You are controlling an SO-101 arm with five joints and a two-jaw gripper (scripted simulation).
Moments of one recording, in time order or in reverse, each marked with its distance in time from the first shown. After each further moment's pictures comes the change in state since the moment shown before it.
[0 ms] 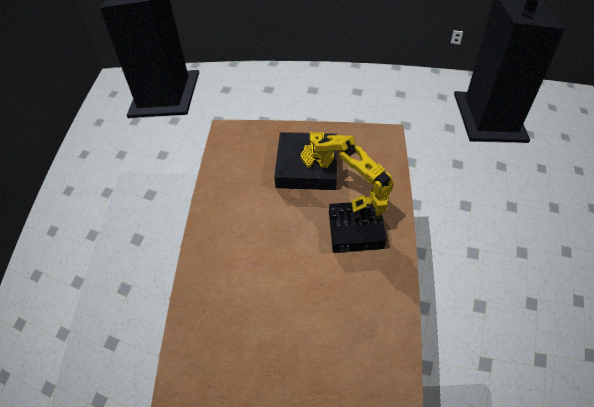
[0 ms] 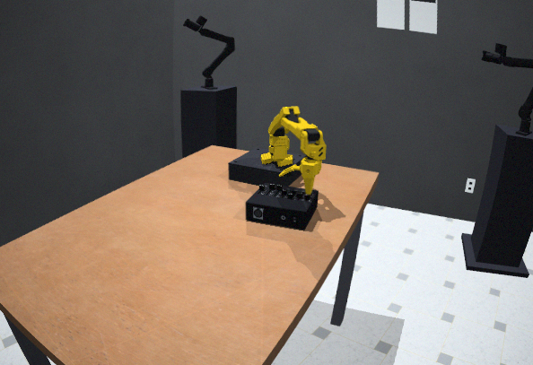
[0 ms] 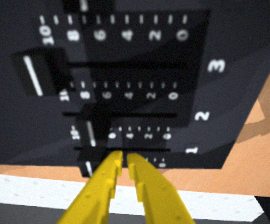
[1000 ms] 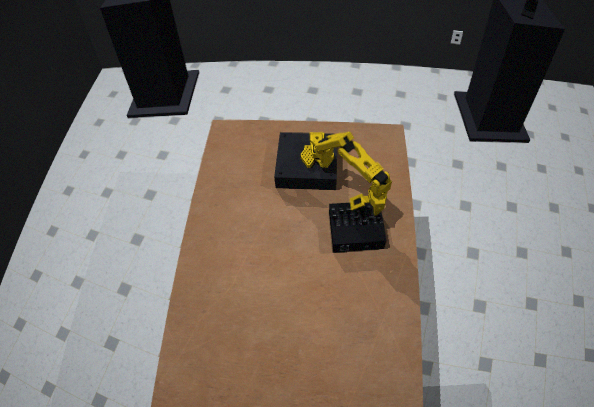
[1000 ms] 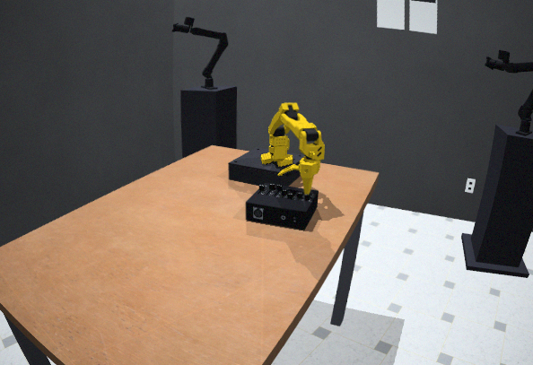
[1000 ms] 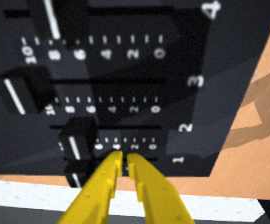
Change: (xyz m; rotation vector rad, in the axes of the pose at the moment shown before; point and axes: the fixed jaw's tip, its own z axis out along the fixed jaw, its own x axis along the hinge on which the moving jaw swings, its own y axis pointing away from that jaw) arm -0.006 -0.007 0.002 0.005 -0.005 0.011
